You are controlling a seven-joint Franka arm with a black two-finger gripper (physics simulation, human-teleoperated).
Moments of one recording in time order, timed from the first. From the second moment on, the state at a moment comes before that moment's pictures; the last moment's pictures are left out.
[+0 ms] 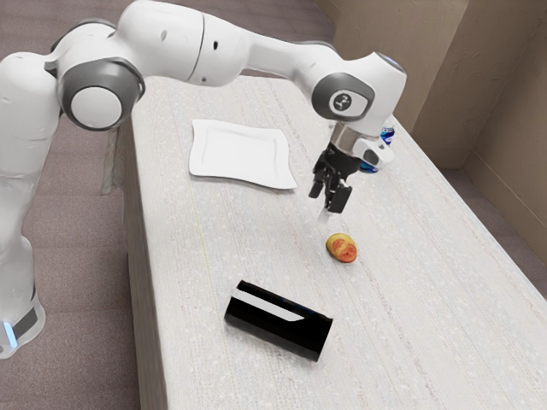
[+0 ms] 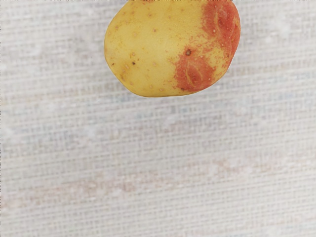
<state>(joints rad) -0.19 0.30 0.17 -1.46 -0.11 1.59 0.12</state>
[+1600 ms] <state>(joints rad) -0.17 0.52 0.15 -1.30 -0.20 1.67 0.11</state>
